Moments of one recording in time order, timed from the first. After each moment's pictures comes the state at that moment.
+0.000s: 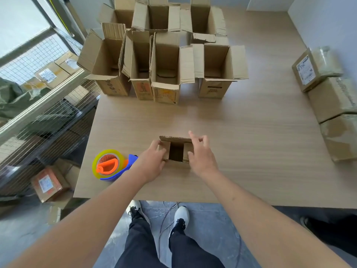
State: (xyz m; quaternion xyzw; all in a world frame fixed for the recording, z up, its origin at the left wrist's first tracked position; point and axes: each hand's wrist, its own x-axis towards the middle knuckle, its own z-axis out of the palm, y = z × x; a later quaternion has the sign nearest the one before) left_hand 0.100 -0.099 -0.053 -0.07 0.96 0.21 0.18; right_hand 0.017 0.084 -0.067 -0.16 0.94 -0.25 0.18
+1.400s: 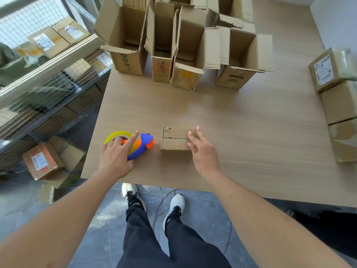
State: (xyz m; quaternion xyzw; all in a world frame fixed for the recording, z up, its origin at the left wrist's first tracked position) left_hand 0.198 -0.223 -0.119 -0.20 0.96 0.14 0.12; right_hand 0.056 0.043 -0.098 -0.17 0.94 -0.26 0.16
